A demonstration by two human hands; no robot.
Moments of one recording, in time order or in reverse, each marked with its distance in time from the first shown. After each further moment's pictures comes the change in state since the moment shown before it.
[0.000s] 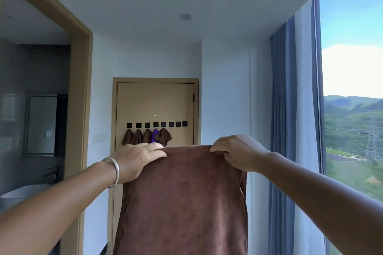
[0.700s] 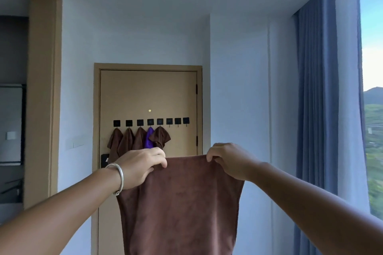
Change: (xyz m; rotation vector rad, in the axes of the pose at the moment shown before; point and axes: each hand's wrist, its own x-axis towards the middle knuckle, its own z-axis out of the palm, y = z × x) left_hand 0.129 -0.219 0.266 -0.290 0.014 0.026; right_hand 0.256 0.076 0.260 0.203 -0.025 0.133
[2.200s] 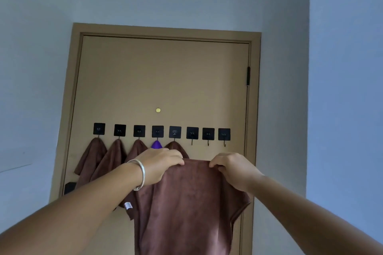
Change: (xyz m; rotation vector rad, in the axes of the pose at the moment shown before) left_hand 0.386 -0.529 0.417 0.162 -0.090 -0.060; right_hand 0.575 0.367 0.435 0.060 0.038 -0.092
